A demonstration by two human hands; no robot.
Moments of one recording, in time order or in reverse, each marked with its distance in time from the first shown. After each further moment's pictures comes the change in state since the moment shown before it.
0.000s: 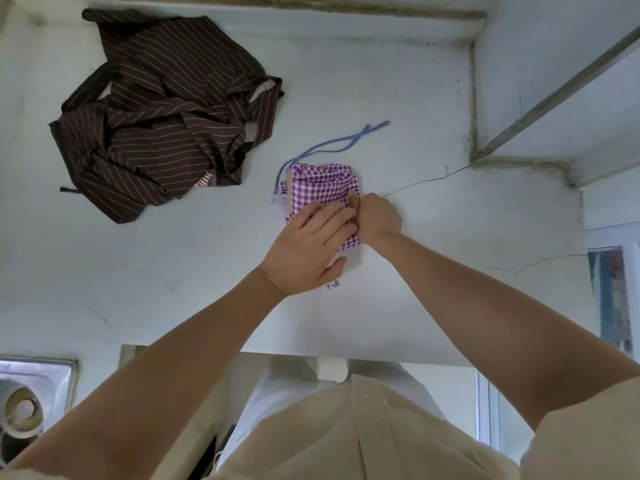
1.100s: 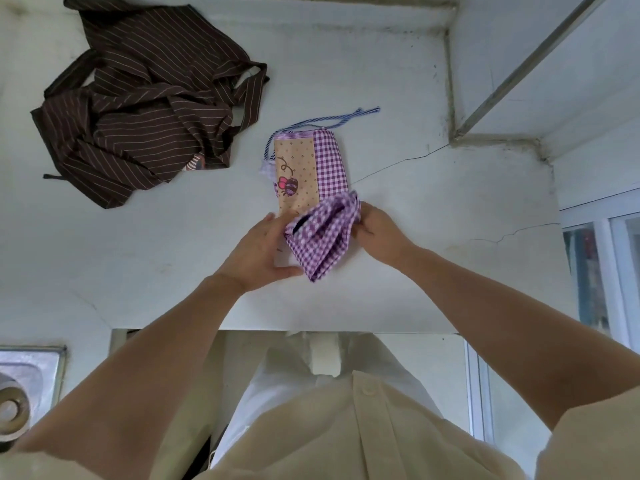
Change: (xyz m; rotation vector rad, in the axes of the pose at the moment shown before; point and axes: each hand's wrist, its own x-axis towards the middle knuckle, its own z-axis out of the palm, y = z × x) left_hand -0.071 -0.009 0.003 -0.508 -0.270 -0.415; right_hand -0.061 0.055 0.008 0.347 -0.070 -0.503
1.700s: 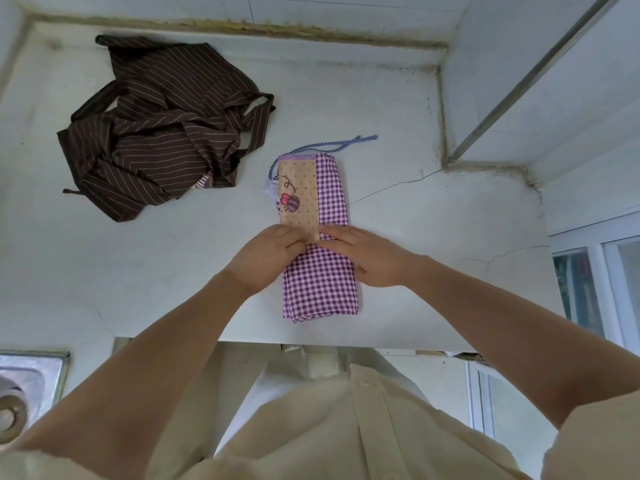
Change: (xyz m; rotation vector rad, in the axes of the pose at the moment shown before) left_hand 0.024 0.010 -0.009 0.494 0.087 0.399; right_hand 0.000 0.014 -0.013 -0.620 -0.364 -0.388
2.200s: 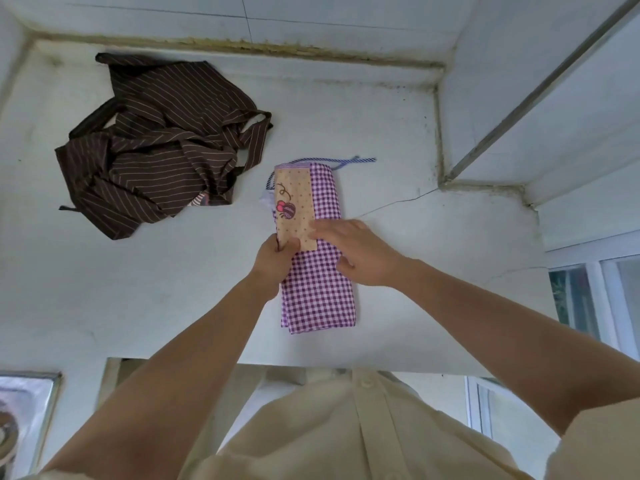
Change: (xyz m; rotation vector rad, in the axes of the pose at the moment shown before) left_hand 0.048 0.018 -0.004 -1.433 0.162 -1.355; right_hand 0.022 -0.002 -0.034 0.135 0.161 0.050
